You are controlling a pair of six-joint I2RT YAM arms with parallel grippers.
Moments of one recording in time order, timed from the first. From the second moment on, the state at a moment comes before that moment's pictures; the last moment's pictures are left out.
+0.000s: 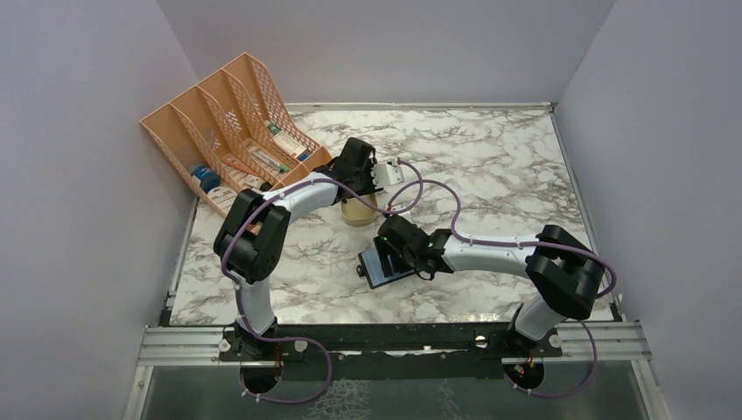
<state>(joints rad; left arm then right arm) -0.55 1.87 1.27 -0.22 -0.02 0.88 1.00 1.61 0.87 -0.26 0.24 0.57</state>
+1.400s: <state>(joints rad) -0.56 1.59 1.28 -0.27 0.04 0.49 1.00 1.53 0.81 -0.27 0.19 0.59</state>
